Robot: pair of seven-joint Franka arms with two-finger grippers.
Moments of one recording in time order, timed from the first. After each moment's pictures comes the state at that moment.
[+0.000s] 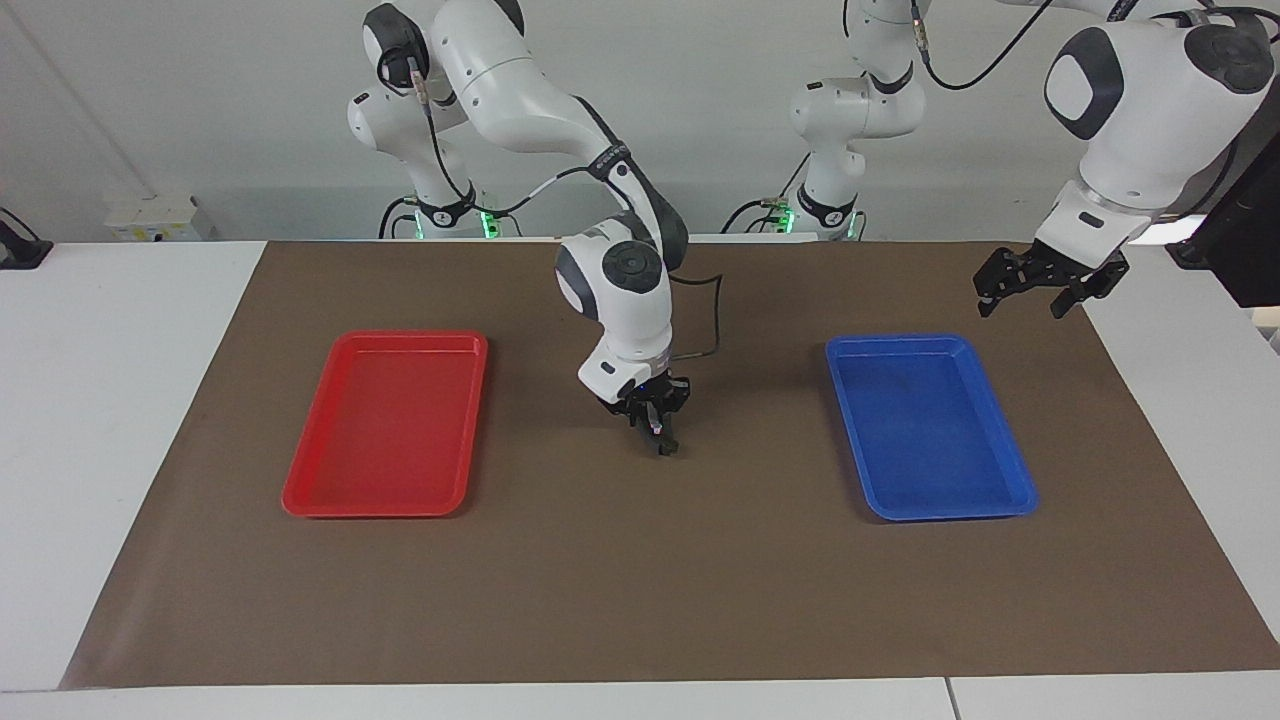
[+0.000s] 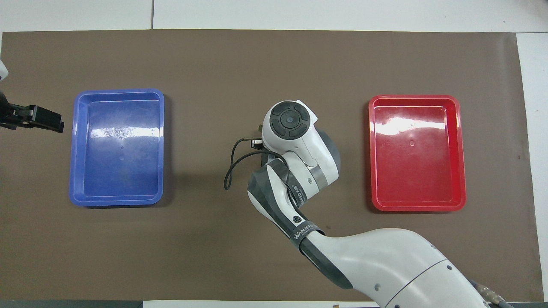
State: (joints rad) left arm -0.05 0.03 0.03 -1.64 0.04 1.65 0.12; right arm 0.61 0.52 -0.02 -1.66 0.05 2.24 0.58
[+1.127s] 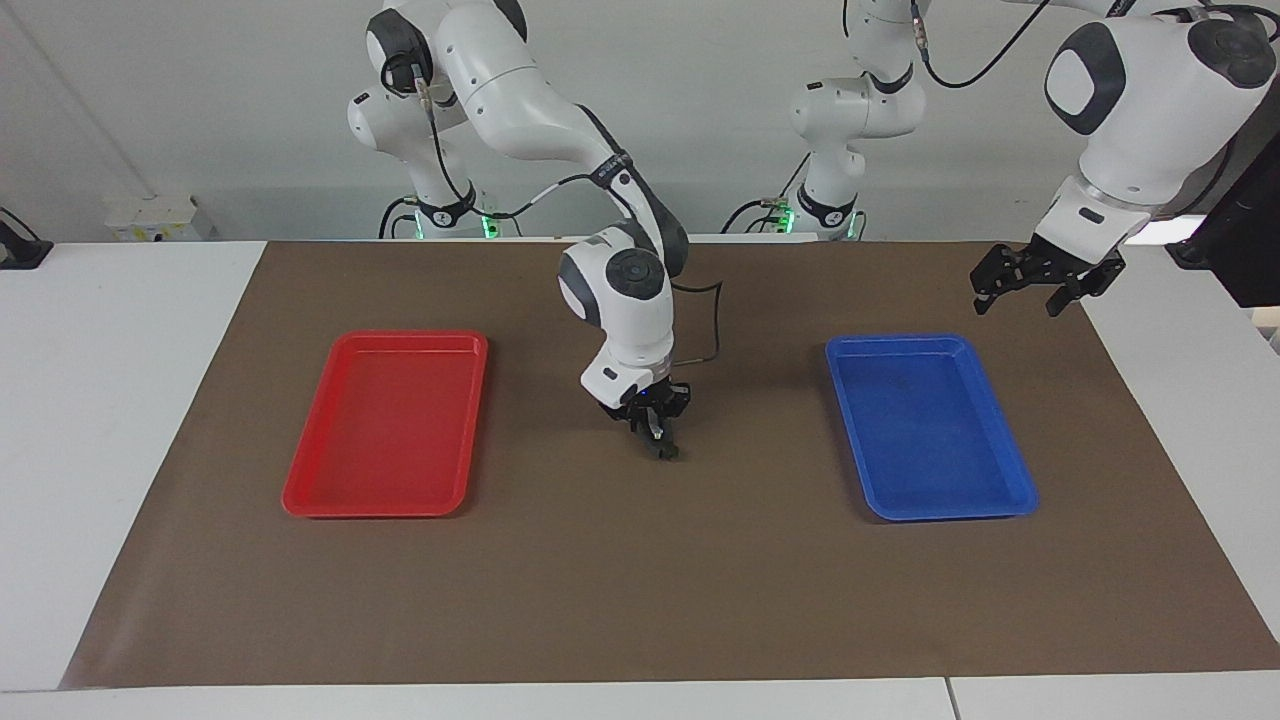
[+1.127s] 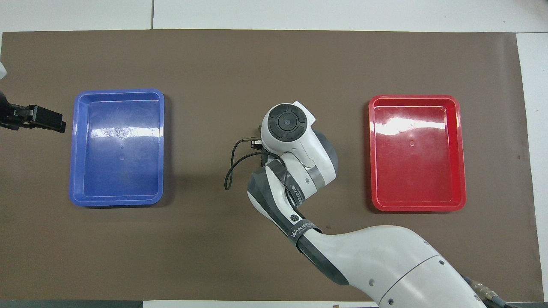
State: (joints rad) left arm -0.05 0.03 0.03 -1.64 0.01 1.65 0.12; right arm 0.61 0.54 -0.02 -1.66 0.05 2.26 0.58
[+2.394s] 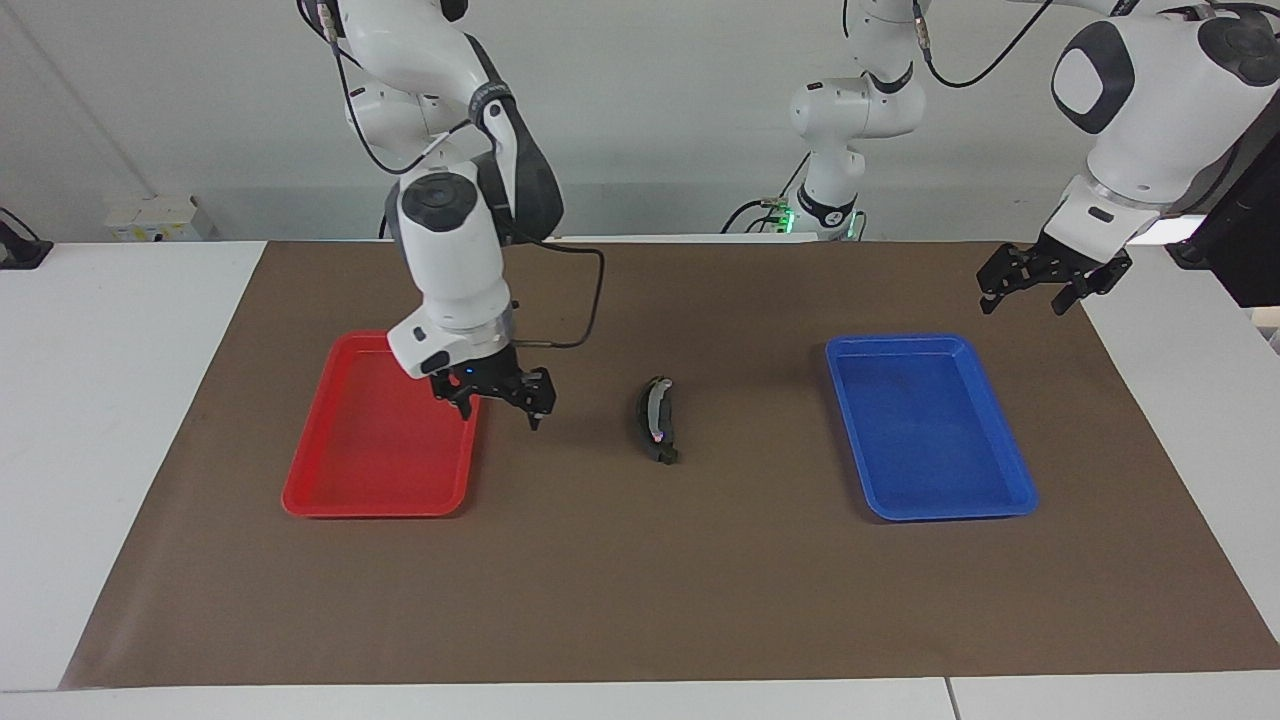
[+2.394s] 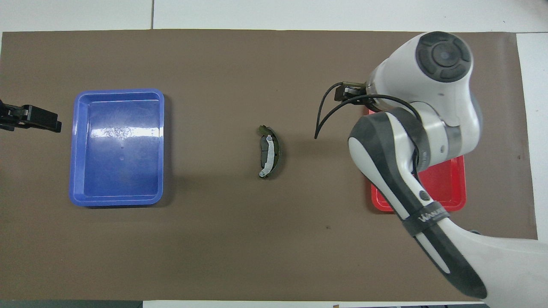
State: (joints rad) left arm -0.03 0.02 0.03 -1.64 0.01 1.65 0.11; right arm 0.31 0.24 -0.07 -1.68 -0.01 2.01 0.46
